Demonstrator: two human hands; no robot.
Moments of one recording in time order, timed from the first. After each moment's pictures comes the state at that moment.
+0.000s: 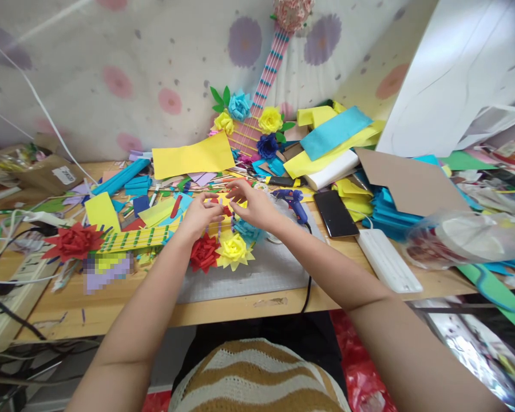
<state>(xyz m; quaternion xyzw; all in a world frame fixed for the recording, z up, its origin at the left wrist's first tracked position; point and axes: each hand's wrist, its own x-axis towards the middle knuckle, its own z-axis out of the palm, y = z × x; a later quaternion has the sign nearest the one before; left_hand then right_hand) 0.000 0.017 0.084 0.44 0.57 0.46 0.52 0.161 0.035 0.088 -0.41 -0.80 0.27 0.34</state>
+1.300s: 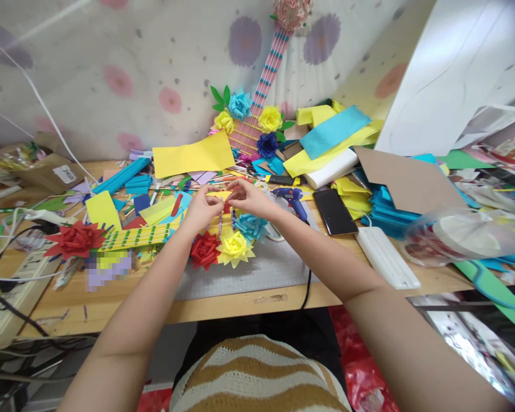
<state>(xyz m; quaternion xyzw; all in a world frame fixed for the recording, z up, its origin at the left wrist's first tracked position) -0.004 0.026 0.076 0.56 0.58 0.43 0.41 0.156 0.062 0.069 -0.35 -0.72 0.48 0.36</state>
